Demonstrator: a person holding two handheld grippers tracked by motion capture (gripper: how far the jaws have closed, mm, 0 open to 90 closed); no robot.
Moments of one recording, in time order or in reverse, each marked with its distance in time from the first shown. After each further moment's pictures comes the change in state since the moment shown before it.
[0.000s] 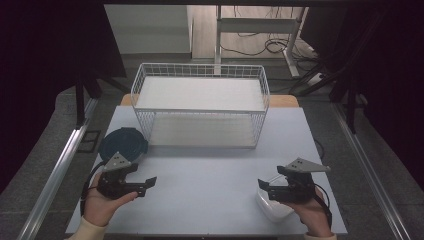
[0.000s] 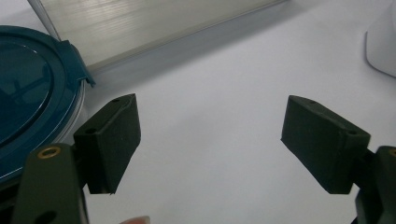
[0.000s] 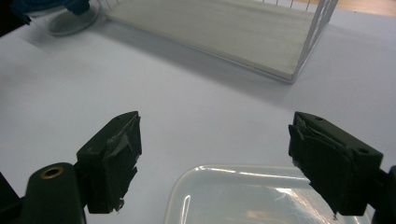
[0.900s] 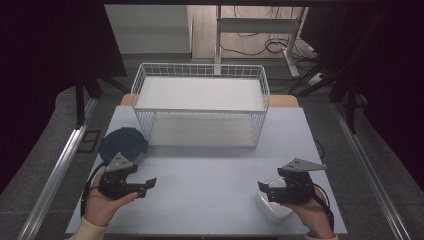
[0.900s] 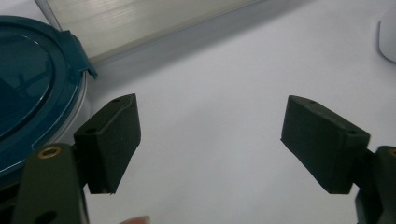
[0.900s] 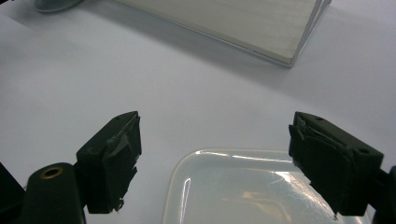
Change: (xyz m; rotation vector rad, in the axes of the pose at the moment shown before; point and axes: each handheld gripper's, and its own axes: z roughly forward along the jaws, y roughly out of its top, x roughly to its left) left arm 0.000 -0.001 0.004 0.037 0.013 0.011; right arm 0.005 0.003 -0.001 0.075 -0.022 -0.008
